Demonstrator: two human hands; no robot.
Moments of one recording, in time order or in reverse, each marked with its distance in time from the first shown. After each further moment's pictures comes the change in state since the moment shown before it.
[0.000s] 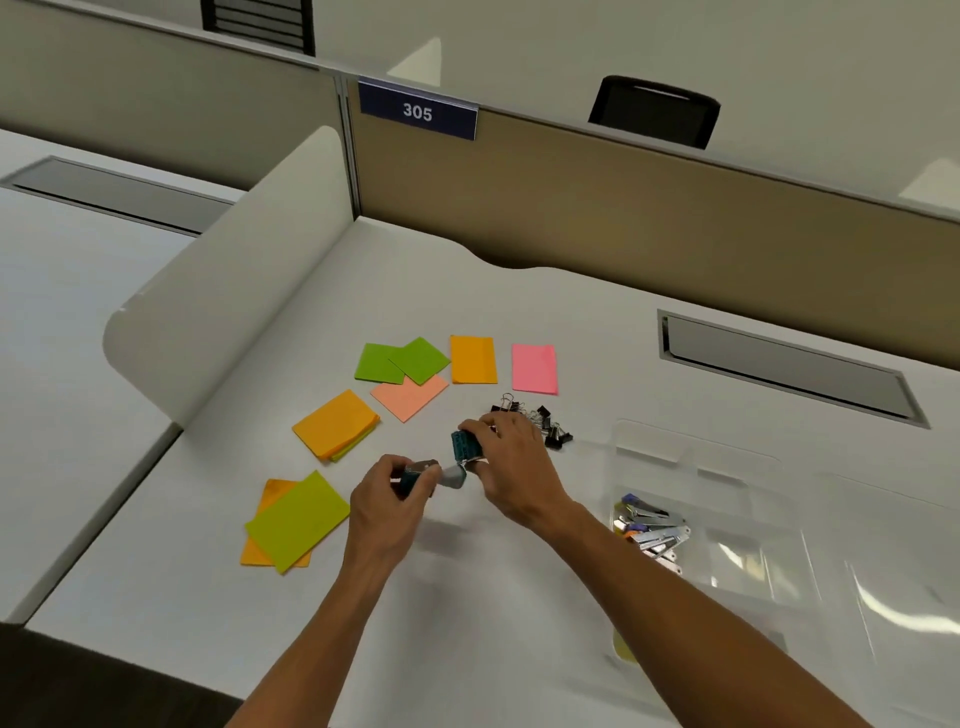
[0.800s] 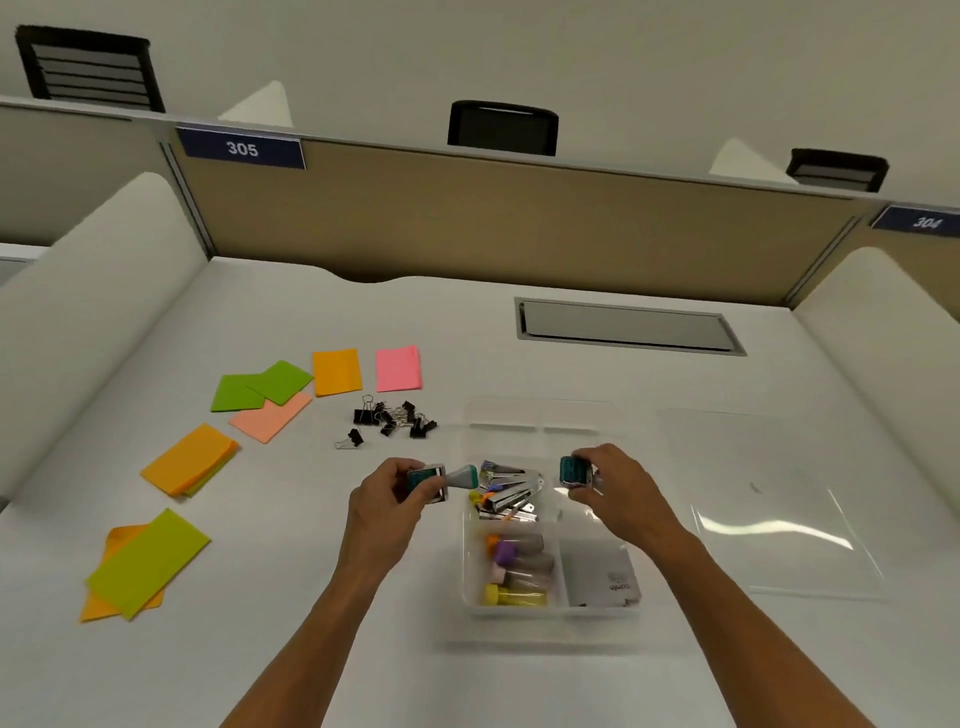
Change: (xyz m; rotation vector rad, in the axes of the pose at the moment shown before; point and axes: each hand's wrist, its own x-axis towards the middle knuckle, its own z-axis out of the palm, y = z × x) left_hand -0.084 0.074 0.109 -0.063 -0.318 0.095; right_hand -0.216 0.182 -0.123 0.175 -0.024 0.565
